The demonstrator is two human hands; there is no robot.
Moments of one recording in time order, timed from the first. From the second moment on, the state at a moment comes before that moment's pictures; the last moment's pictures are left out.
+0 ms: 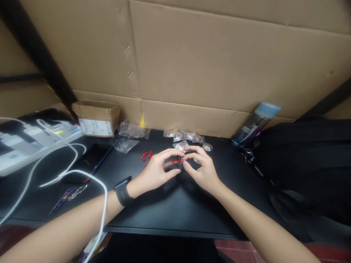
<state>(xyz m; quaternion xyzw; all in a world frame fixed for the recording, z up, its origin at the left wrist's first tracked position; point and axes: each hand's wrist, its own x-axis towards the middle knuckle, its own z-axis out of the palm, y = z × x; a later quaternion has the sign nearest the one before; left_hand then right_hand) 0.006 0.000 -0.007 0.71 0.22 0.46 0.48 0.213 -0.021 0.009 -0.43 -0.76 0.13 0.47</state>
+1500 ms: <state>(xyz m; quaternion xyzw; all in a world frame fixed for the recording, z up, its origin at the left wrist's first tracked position) -0.004 0.010 -0.010 0.91 0.31 0.21 0.18 0.311 0.025 0.017 -0.50 -0.84 0.08 0.18</state>
